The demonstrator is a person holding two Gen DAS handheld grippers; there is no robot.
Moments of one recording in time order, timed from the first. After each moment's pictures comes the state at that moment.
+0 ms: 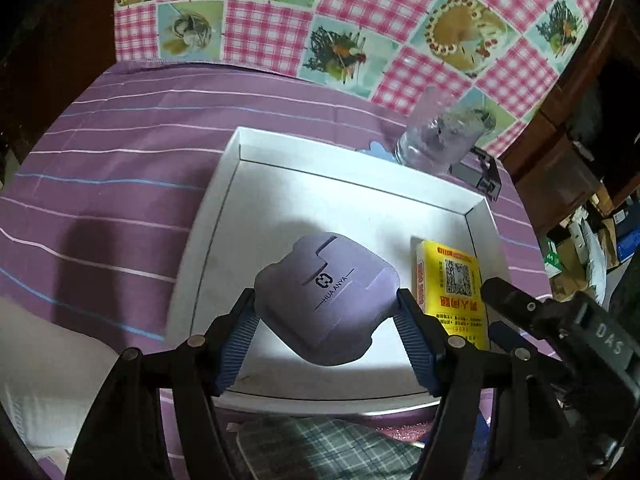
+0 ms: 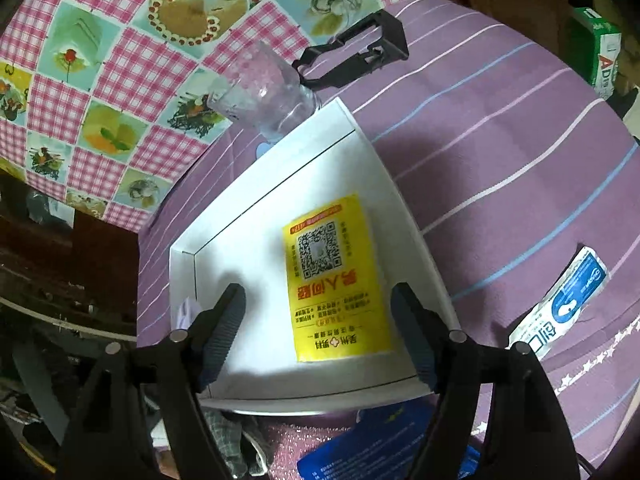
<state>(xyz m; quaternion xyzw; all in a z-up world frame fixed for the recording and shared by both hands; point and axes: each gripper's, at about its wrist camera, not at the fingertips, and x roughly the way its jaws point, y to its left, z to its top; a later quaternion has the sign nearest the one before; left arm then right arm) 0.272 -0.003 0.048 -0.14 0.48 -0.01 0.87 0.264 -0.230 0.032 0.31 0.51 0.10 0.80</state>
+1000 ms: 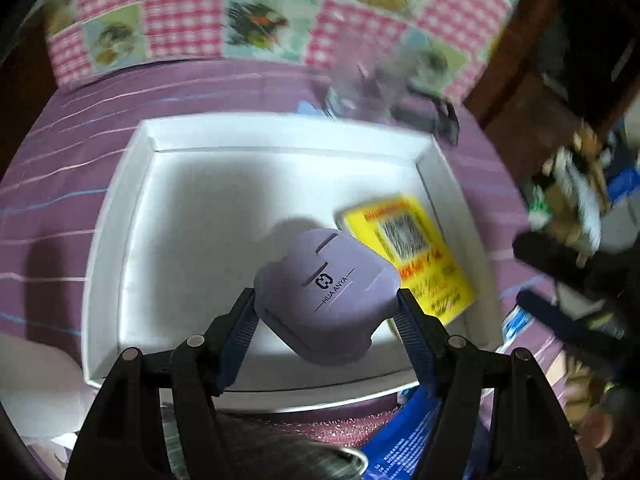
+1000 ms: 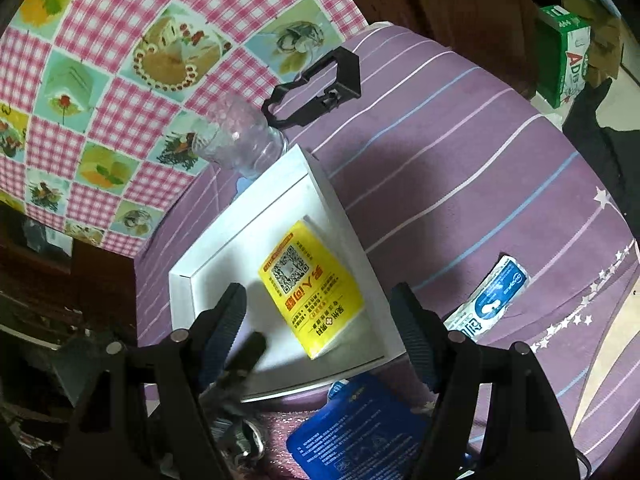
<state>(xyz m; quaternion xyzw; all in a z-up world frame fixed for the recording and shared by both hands) 0.285 -0.050 0.052 -0.10 0.51 -0.07 0.85 0.249 -0.270 0.065 0.33 0.49 0.05 0.80</state>
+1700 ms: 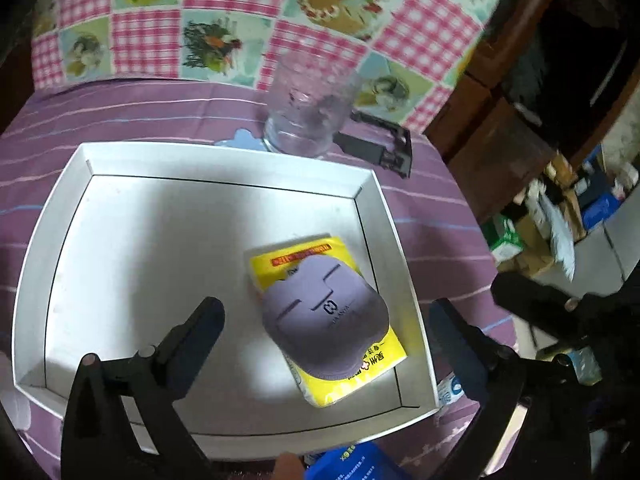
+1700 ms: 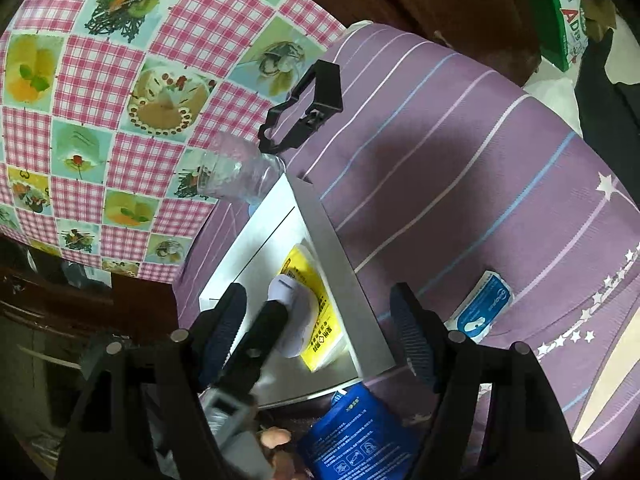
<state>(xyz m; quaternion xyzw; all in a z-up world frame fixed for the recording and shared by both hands) 0.298 -0.101 0.046 -0.14 0.46 -0.10 0.87 0.247 -0.313 0.049 0.41 0.47 0.08 0.77</state>
